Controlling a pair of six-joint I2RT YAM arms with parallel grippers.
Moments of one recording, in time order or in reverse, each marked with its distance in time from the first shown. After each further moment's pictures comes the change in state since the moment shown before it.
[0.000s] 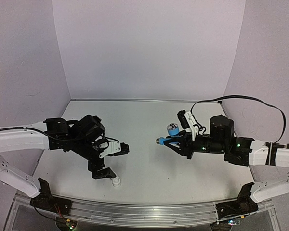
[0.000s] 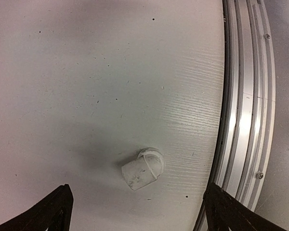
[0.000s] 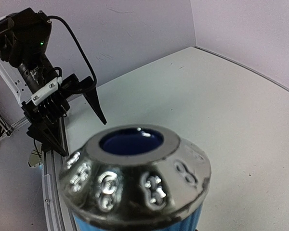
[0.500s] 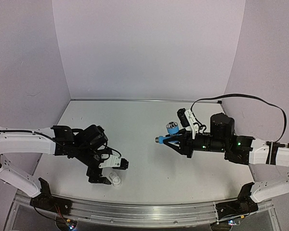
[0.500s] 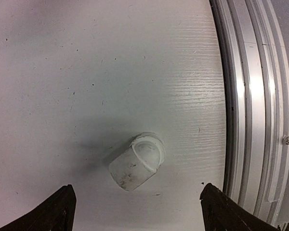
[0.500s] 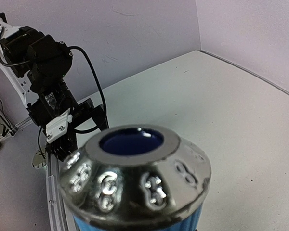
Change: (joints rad) left arm 0.000 0.049 -0.099 0.053 0.008 0.257; right arm 0.000 0.002 0.025 -0.010 -0.025 -0.006
